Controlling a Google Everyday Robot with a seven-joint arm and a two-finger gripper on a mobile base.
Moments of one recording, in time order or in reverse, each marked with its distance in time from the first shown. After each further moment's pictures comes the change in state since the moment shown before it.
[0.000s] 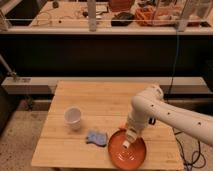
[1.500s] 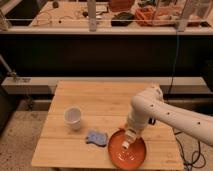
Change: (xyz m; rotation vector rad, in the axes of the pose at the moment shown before) arm -0.003 0.000 0.001 -0.002 -0.014 -0.028
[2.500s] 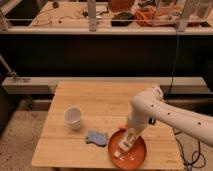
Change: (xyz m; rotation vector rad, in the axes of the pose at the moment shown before) arm -0.002 0.001 0.000 0.002 -0.008 -0.014
